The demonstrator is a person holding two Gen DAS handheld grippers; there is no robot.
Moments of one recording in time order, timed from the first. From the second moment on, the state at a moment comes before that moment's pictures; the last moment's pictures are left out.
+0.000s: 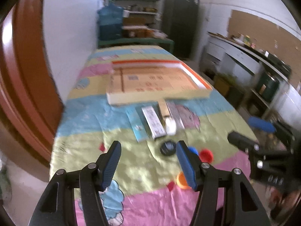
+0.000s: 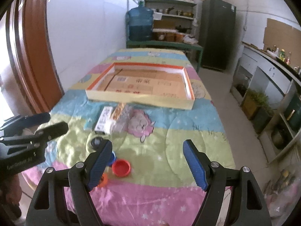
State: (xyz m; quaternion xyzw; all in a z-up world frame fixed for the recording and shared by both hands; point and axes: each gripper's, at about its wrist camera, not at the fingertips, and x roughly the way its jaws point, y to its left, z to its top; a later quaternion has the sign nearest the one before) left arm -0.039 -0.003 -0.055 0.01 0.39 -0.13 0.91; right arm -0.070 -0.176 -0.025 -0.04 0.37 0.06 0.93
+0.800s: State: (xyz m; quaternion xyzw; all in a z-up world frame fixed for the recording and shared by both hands) left arm -0.060 -0.036 -0.111 0.11 0.40 -0.25 0.87; right arm -0.085 -0.183 -0.057 -0.04 0.42 0.11 0.90
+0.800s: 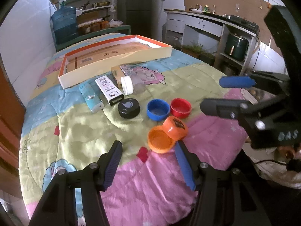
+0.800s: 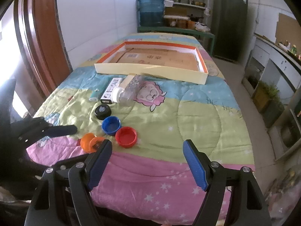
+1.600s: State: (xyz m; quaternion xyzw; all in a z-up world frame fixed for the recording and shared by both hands) left arm -0.049 -0.022 -0.113 0.08 0.38 -0.23 0.89; right arm -0.055 -0.149 -0.087 -0.10 0.43 0.18 0.88
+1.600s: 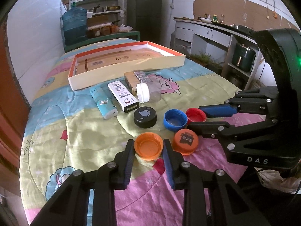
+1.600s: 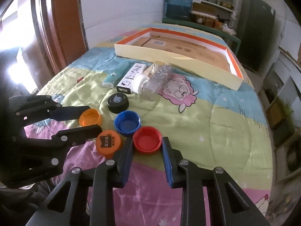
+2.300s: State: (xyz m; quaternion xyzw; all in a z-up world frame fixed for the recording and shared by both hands) left arm -0.018 -0.025 -0.063 0.05 0.36 -0.20 0.91; right arm -0.036 -0.166 -0.055 -0.05 0.41 0.17 0.89
